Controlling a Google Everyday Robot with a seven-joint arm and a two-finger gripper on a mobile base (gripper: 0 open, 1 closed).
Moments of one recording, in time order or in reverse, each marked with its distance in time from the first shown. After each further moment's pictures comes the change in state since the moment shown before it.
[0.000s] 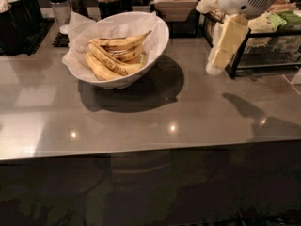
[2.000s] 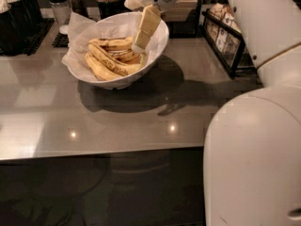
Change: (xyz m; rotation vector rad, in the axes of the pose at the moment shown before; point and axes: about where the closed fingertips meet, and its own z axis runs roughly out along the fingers) arm -0.133 -0.090 0.112 -0.147 -0.253 -0.122
